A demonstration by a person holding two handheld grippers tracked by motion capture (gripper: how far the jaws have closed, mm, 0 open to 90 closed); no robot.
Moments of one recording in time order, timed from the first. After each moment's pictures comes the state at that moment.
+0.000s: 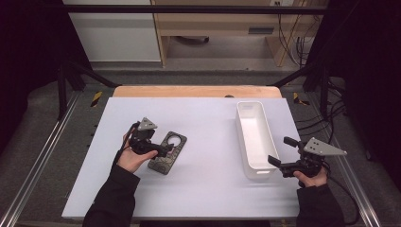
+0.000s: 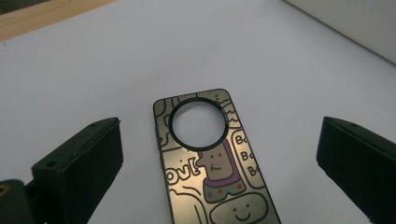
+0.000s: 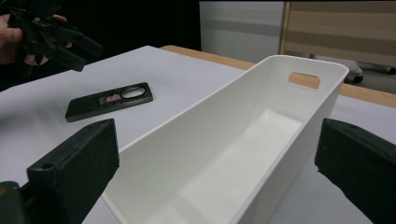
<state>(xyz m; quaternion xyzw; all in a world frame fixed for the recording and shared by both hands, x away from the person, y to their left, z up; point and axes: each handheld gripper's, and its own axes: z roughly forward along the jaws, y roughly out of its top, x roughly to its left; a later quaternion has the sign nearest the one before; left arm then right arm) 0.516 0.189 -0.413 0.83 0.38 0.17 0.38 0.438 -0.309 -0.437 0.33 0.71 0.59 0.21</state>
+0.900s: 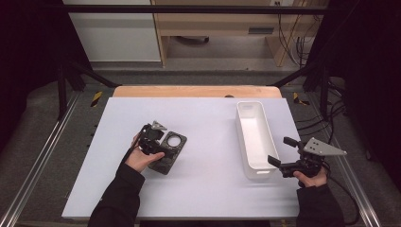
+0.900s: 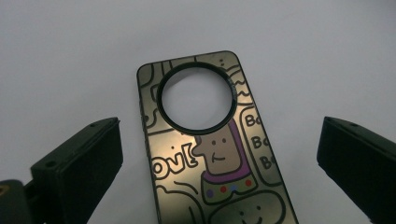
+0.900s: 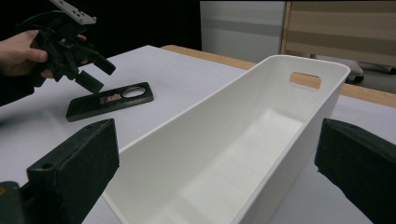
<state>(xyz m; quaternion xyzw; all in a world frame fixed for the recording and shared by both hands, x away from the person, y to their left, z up) 0.535 0.171 -0.442 0.85 0.40 0.14 0.31 0.438 -0.309 -0.437 0.33 0.71 0.59 0.21</state>
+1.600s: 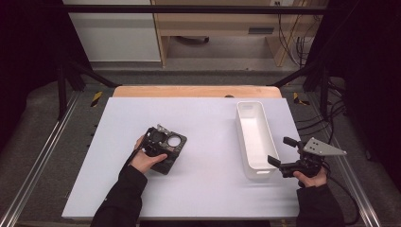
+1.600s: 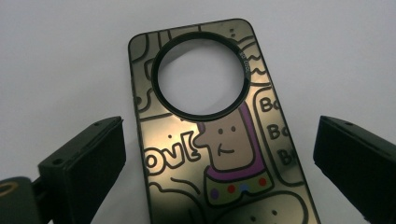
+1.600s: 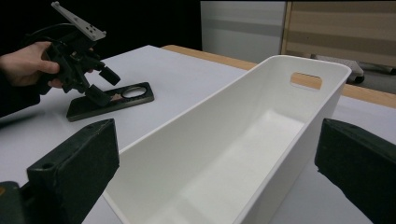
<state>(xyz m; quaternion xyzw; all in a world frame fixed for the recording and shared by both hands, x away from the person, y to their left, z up) 0.540 0.164 -0.461 0.86 0.41 0.14 0.27 0.438 -0.308 -0.437 0.33 0.71 0.59 0.21</state>
